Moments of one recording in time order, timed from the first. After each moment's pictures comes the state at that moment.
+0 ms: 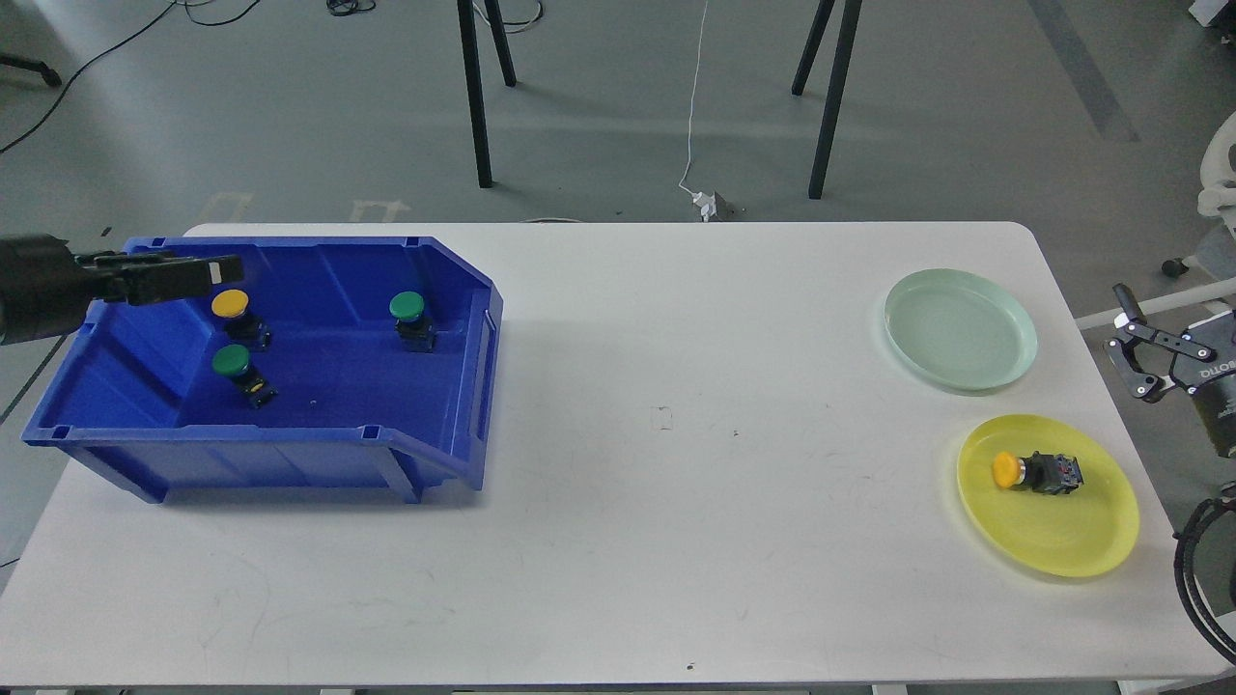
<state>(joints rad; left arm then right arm) -0.97 1.07 -0.17 -1.06 1.40 -0.33 -0.49 0.09 -0.76 1.05 1.14 0.04 0.49 0.49</state>
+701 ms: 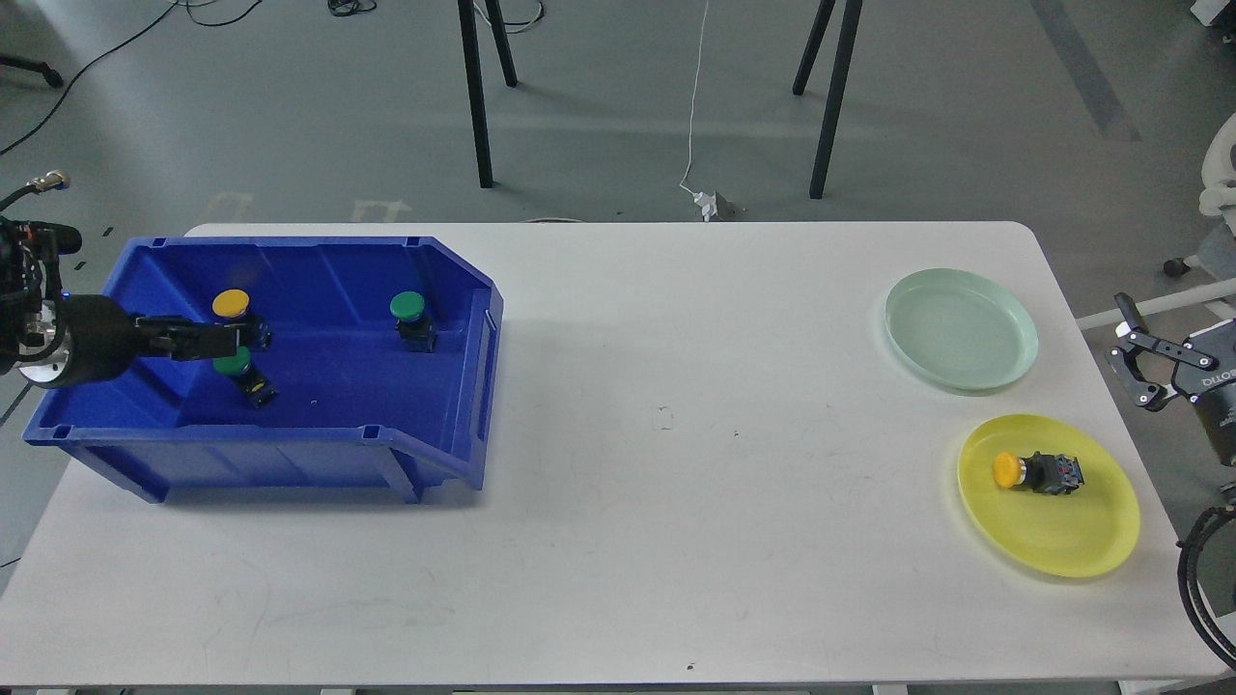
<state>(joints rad) -0.92 0.83 -0.08 -0.72 1.47 -0.33 -0.49 0.08 -0.76 1.05 1.14 0.04 0.49 0.49</state>
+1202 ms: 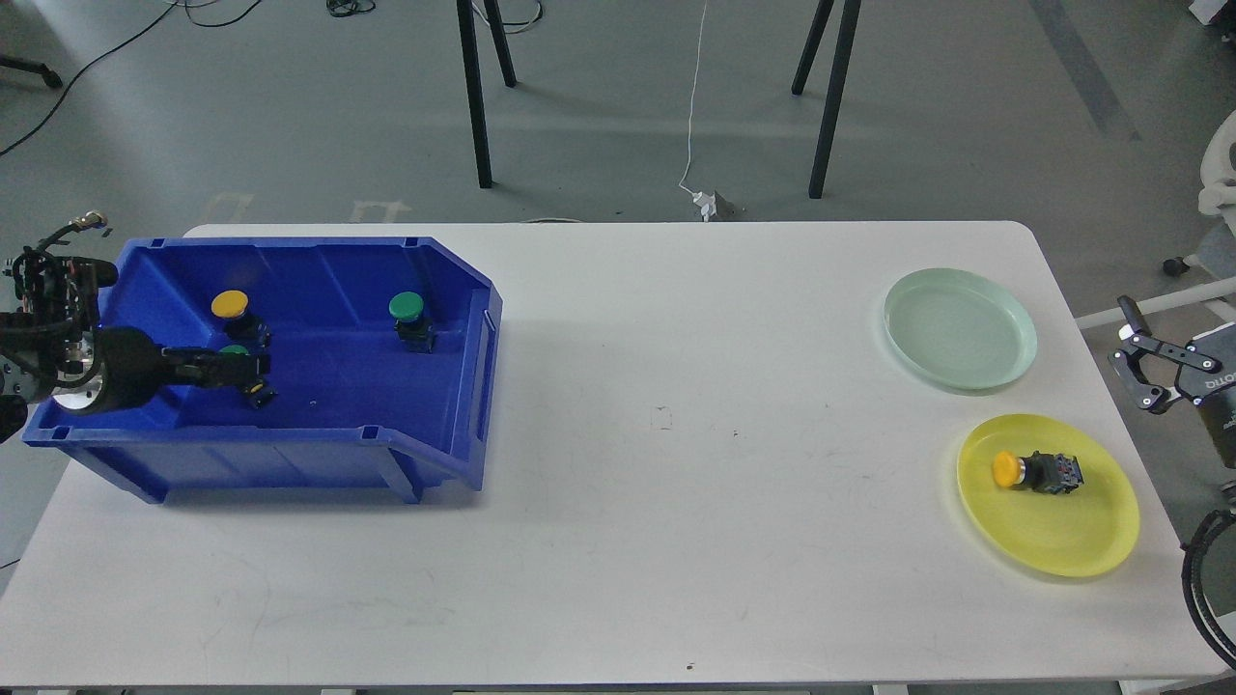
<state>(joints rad) -0.87 0.75 -0.08 -0.63 1.47 -0.33 -0.49 0.08 -0.77 1.05 1.14 0.04 0.49 0.49</state>
